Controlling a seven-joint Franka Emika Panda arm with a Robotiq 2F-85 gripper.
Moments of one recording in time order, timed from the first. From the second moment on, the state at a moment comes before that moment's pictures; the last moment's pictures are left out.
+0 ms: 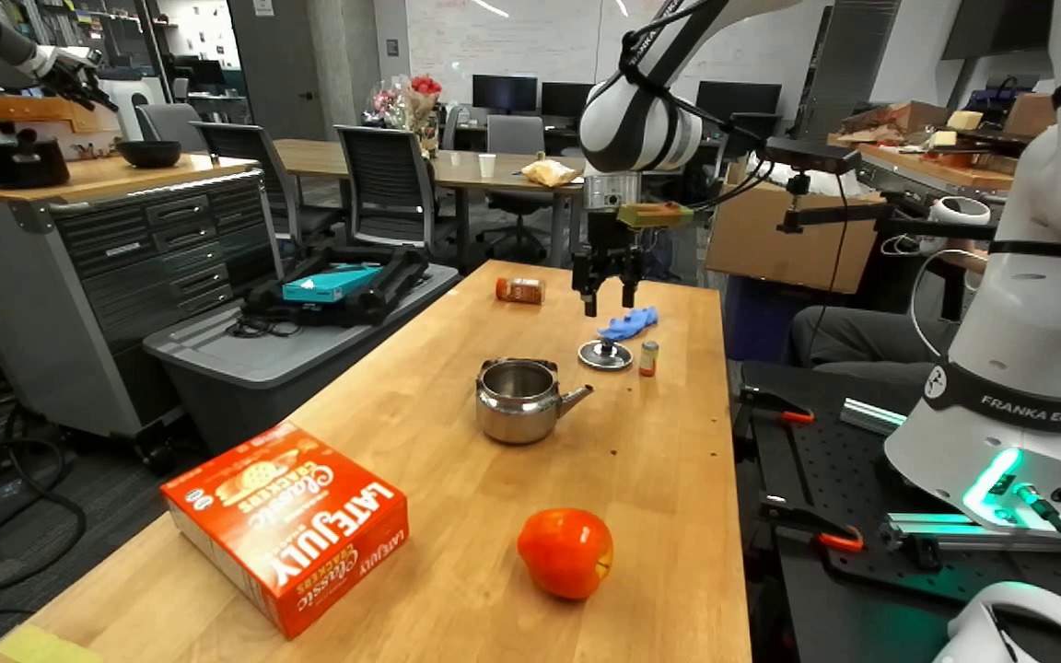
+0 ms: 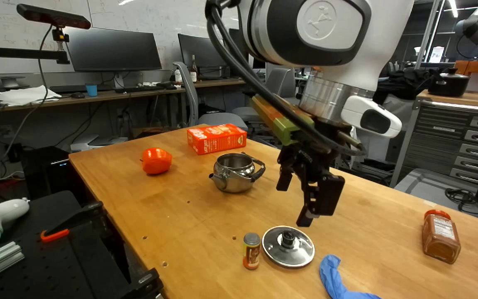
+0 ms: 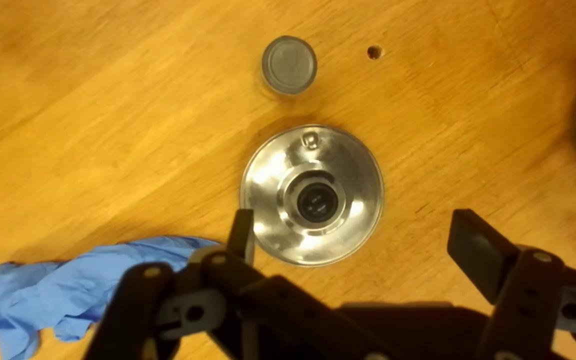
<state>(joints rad) -0.20 0.29 -0.20 -2.29 0.21 2.38 -0.01</state>
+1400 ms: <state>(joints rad) -0.21 0.37 -0.19 -2.29 0.22 2.42 -0.04</state>
